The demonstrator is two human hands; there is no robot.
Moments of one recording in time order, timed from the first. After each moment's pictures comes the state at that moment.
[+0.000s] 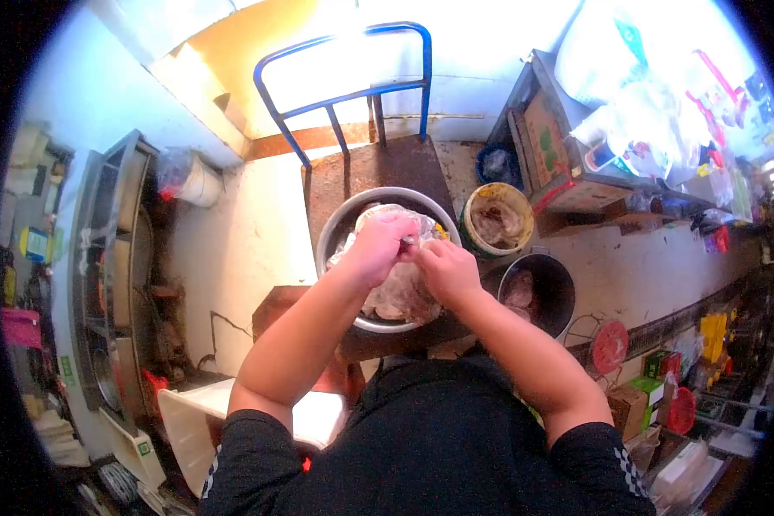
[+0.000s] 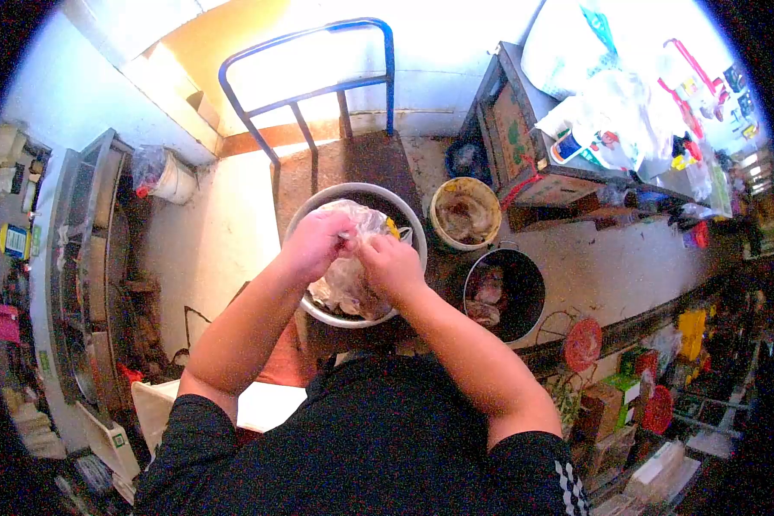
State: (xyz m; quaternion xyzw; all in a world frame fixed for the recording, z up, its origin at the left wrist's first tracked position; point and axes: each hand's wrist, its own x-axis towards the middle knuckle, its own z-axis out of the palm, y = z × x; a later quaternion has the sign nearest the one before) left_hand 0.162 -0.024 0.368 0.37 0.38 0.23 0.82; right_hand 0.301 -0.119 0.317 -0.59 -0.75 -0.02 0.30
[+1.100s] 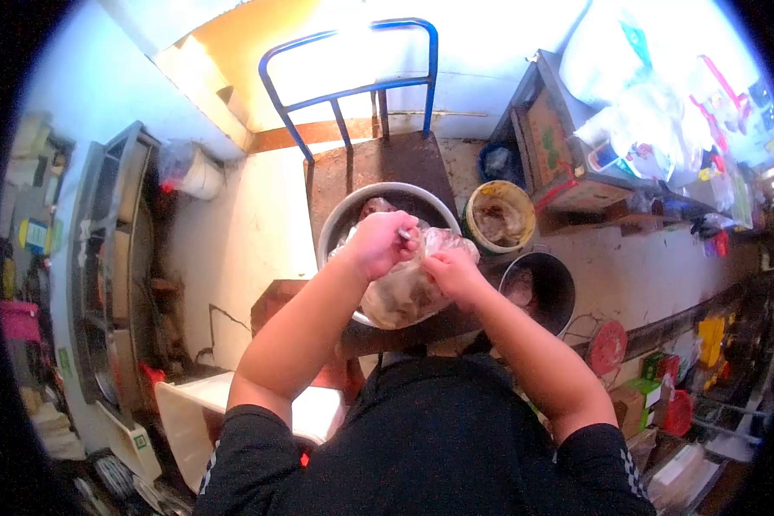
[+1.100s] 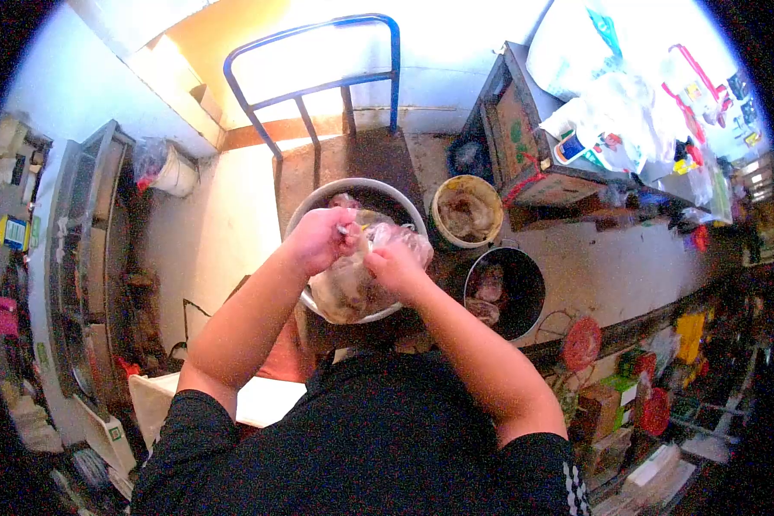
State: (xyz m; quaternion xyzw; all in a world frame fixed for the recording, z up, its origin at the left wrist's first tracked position) left_hand 0.156 -0.020 0.356 0.22 0.38 0.20 0.87; right_hand 0.305 -0.124 0.318 -0.68 -0.49 0.50 0.23
